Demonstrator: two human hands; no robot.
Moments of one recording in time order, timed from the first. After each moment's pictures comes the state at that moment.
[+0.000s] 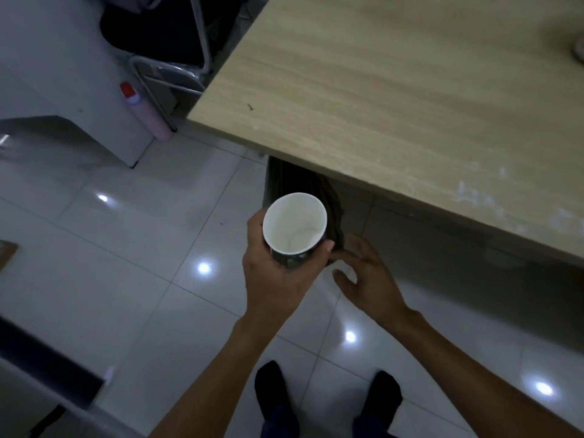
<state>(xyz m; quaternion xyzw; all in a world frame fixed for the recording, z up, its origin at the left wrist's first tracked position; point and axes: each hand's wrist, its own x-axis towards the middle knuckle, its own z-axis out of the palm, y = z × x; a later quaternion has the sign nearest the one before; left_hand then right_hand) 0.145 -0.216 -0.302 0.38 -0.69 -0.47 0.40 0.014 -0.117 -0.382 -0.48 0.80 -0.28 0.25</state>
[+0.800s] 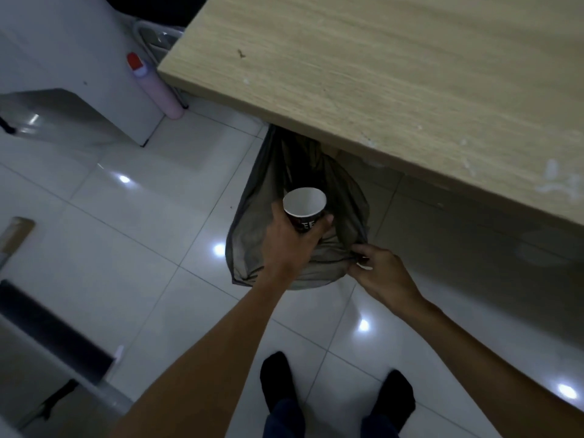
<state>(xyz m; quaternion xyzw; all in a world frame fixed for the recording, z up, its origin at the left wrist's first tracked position) 0.109 -0.261 -0.420 0.54 -0.69 -0.44 0.21 -0.002 -0.138 -0.428 -0.31 0.81 -0.28 0.41</state>
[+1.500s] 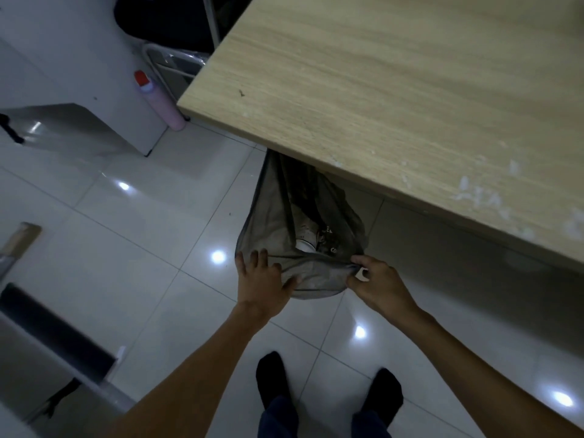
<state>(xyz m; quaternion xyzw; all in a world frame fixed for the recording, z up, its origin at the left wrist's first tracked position) 0.168 -0.231 -0.412 0.43 -0.86 -0.11 -0.23 -0.003 -0.110 -0.390 -0.29 0.82 -0.26 0.43</state>
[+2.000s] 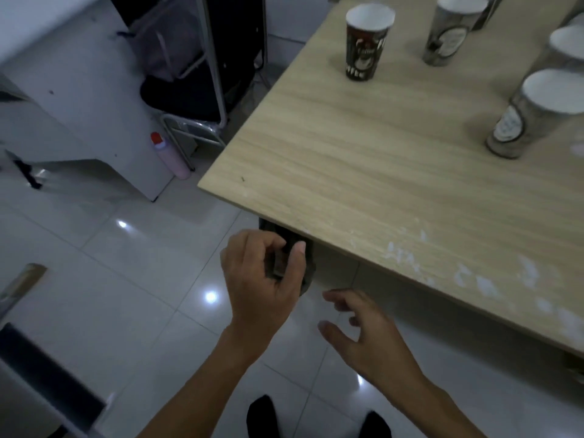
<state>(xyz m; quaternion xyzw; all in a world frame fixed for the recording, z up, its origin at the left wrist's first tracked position) 0.113 -0.216 -0.229 0.33 -0.80 -0.17 0.48 0.012 -0.080 -0.244 -0.43 0.76 -0.34 0.34</state>
